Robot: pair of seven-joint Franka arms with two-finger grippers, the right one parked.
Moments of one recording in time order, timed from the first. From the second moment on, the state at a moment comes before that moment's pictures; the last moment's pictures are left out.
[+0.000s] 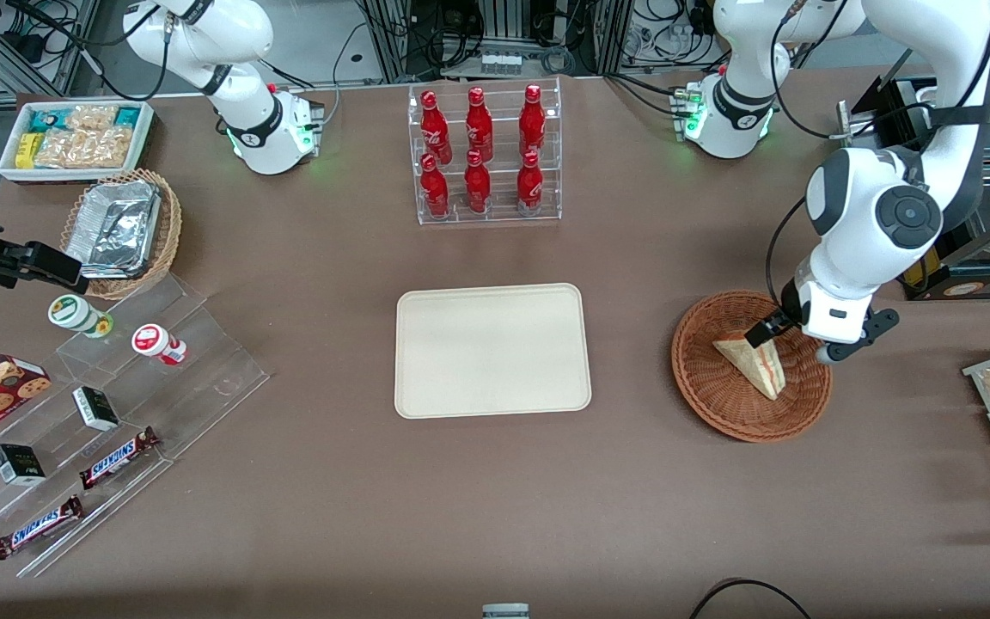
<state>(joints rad) -0.06 0.09 -0.07 -2.21 0.01 2.32 -0.66</state>
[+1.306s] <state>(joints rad) -0.05 0.26 -0.07 -2.27 0.01 2.55 -0.69</state>
